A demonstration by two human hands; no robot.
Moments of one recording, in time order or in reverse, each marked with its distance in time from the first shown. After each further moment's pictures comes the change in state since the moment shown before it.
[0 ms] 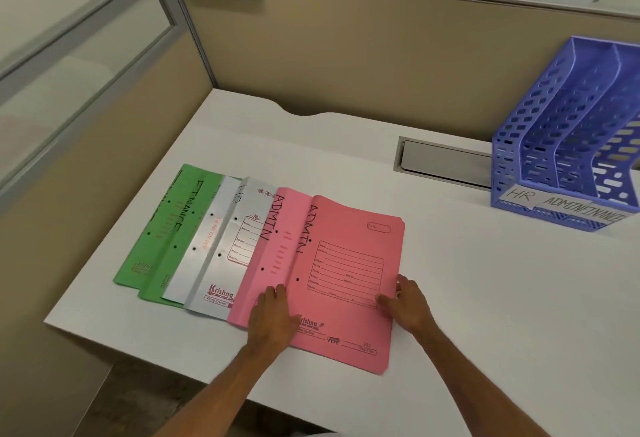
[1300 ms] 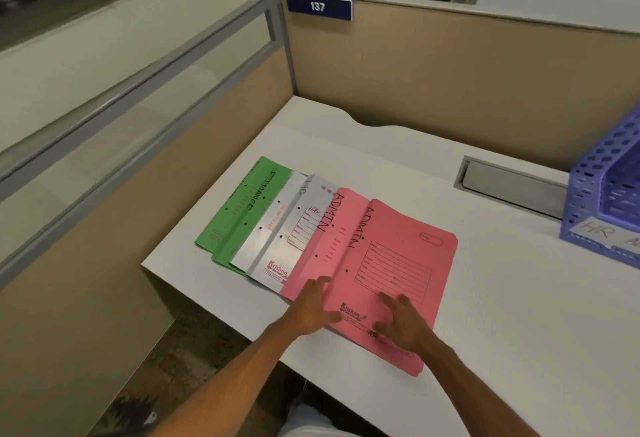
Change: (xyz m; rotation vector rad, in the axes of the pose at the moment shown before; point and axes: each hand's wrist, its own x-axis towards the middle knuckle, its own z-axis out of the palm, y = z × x) left_hand -0.041 -0.009 -0.043 -0.447 -0.237 -0.055; right_hand -0.039 -0.036 0.053 -0.470 -0.371 -0.246
